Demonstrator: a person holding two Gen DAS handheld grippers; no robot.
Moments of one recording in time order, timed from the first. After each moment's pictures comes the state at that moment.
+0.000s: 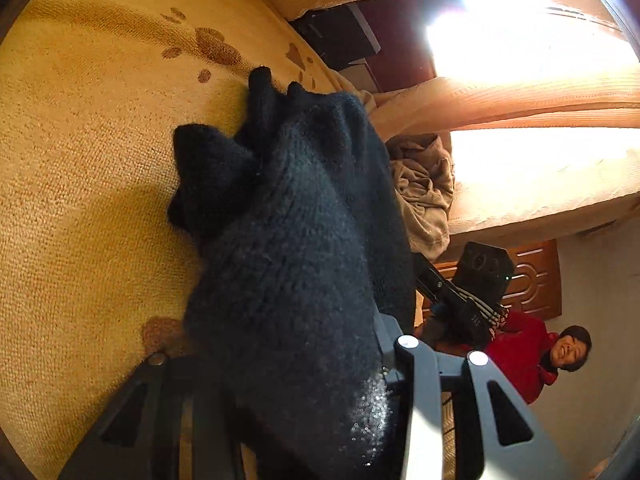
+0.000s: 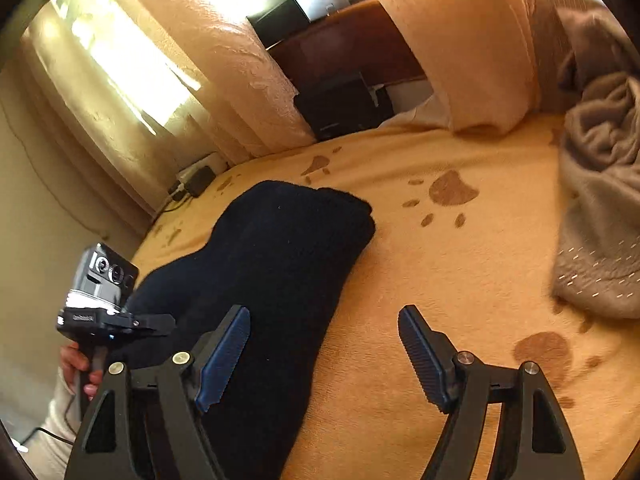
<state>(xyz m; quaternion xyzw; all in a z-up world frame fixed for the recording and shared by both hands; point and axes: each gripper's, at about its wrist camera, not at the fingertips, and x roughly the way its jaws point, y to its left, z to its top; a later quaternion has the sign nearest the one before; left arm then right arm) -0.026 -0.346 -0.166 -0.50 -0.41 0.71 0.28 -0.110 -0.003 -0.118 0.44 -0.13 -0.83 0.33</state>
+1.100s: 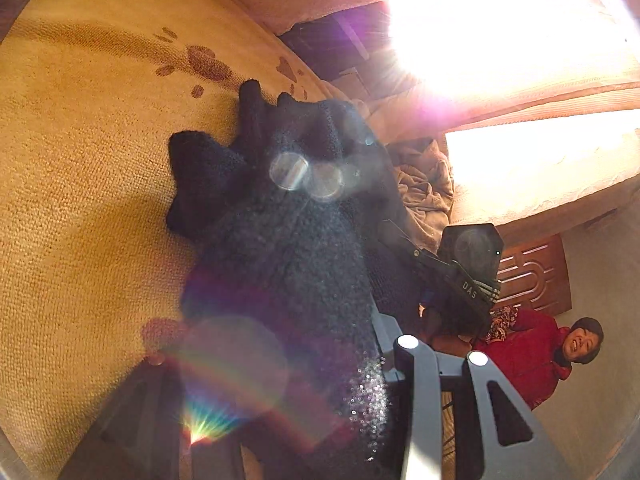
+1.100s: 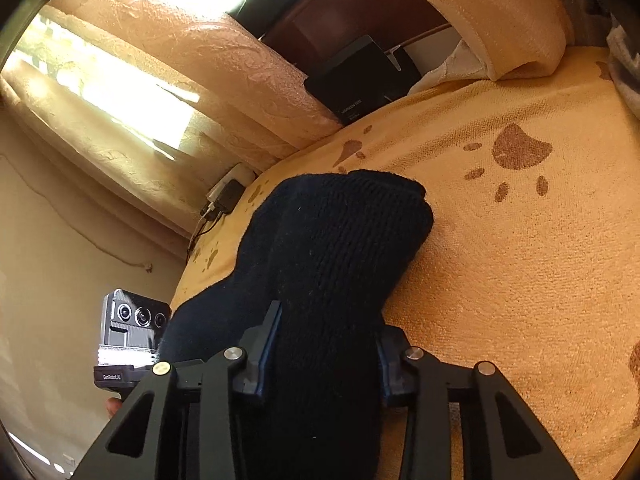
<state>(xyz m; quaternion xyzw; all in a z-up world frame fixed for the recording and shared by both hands) -0.026 -0.329 -0.147 -0.47 -0.39 0.74 0.27 -0.113 -0.030 -0.143 0.45 -0.23 -0.78 0.37</state>
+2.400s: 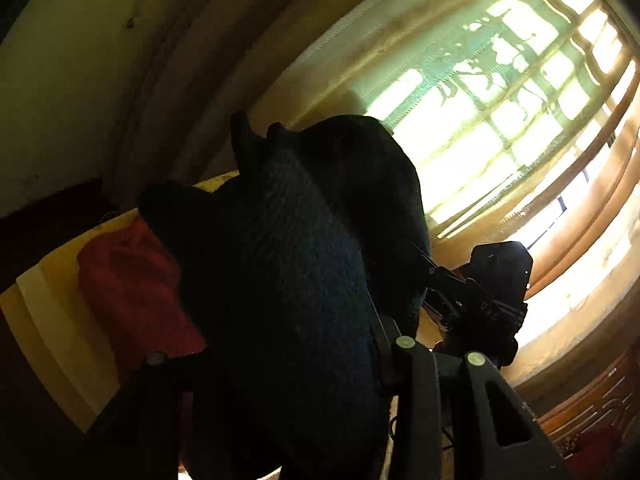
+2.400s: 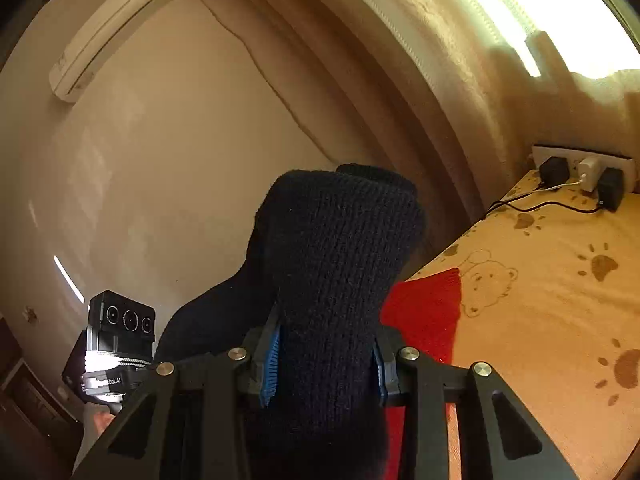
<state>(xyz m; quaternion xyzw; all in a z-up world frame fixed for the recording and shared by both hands) 0.361 -0.609 0.004 -0.22 -0.41 0.88 -0.11 0.078 -0.437 -0.006 0.35 -0.07 -0.65 0.68</state>
